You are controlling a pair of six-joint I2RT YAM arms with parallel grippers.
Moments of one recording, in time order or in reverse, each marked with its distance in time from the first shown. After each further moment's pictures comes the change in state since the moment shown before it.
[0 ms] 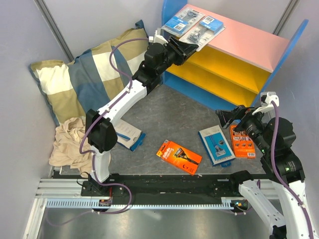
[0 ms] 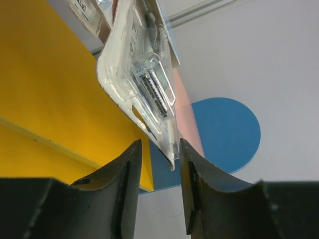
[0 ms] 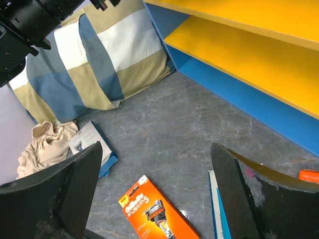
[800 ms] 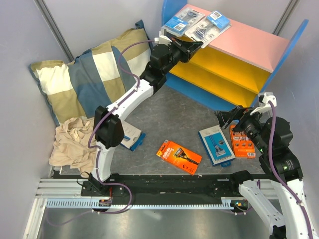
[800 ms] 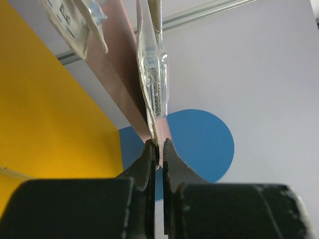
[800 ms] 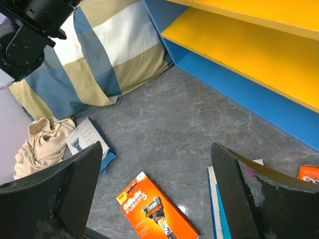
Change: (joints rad) left arm -0.012 0.108 0.084 0.130 0.001 -0.129; right arm 0.000 0.000 -0.028 0.004 -0.002 0.002
